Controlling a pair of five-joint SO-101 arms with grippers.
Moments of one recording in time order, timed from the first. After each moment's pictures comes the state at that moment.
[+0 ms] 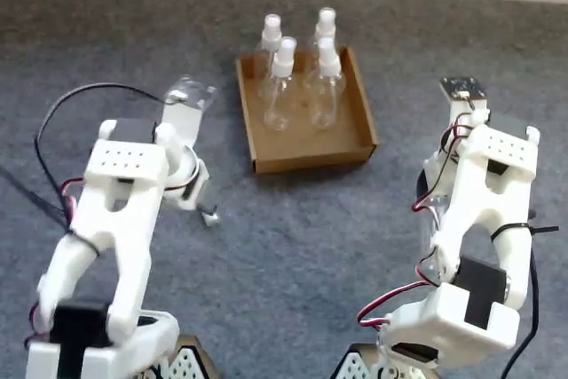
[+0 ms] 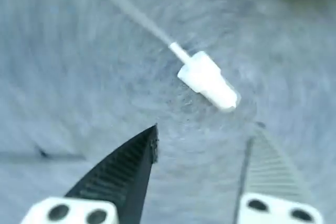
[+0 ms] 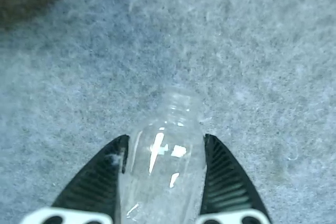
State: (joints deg) left arm -2.2 -15.3 28.8 77.4 -13.4; right arm 16.7 1.0 12.9 75.6 28.7
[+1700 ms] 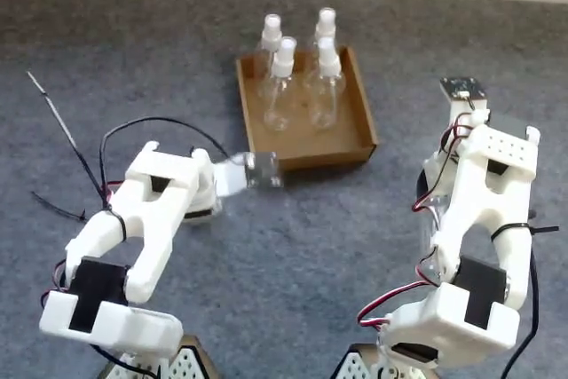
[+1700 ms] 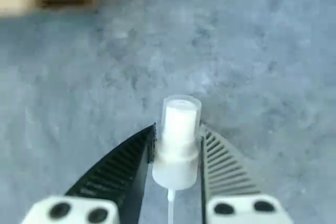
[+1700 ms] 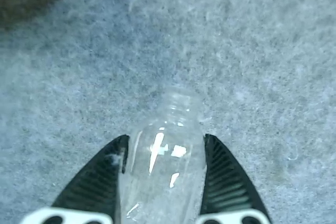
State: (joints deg) left arm 3.3 -2.1 38.1 55.1 -62.9; right arm 16.7 1.0 12.9 75.6 28.7
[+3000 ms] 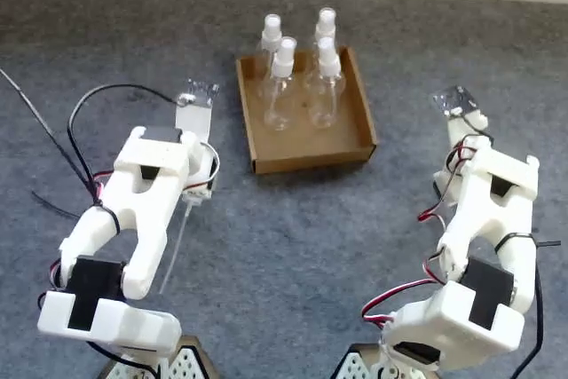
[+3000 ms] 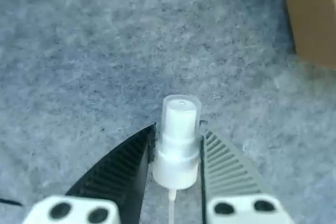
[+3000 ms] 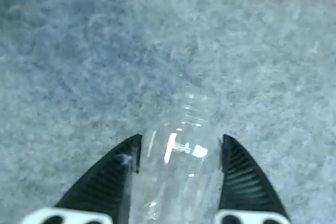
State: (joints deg) left arm 0.7 -1.9 32.5 56.8 1.9; right arm 20.8 1.4 24.2 51.6 47.9
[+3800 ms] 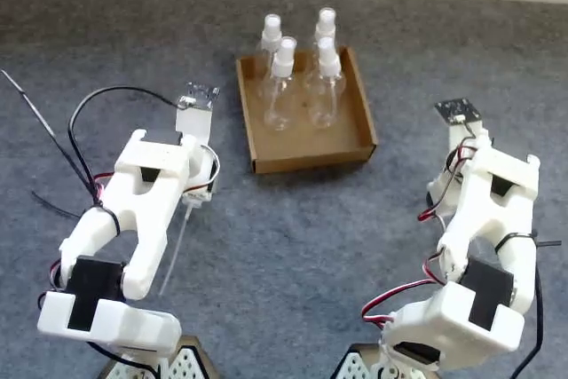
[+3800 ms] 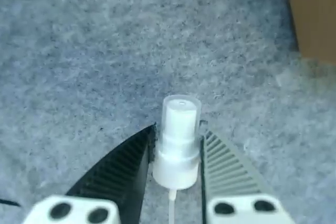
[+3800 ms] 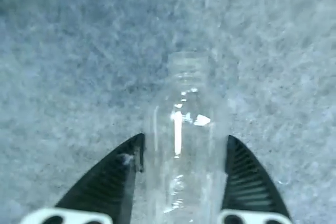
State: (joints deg) left arm 0.7 -1.9 33.4 56.2 1.9; right arm 20.7 1.4 23.9 62.9 40.6
